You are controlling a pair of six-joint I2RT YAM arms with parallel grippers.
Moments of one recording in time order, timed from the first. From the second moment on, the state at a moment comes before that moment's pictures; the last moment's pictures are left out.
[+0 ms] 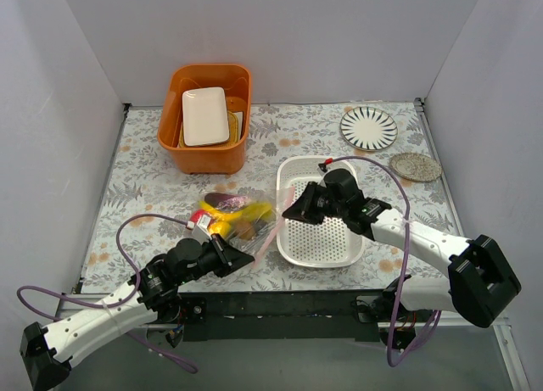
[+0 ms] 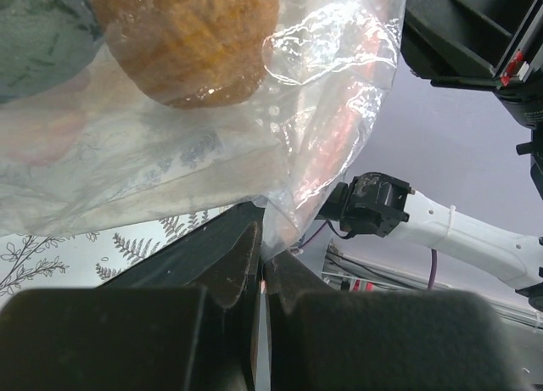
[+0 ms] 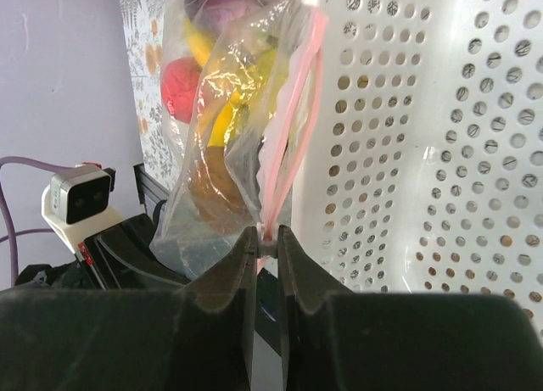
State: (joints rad) left arm -0.93 0.37 0.16 -0.19 0.04 -1.38; right arm 0.71 1.25 0.70 -0.04 -0.29 1.04
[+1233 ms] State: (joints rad) left arm -0.93 0.32 0.14 -0.25 0.04 -1.38; right arm 0.51 1.25 0.74 -0.07 -0.35 0.94
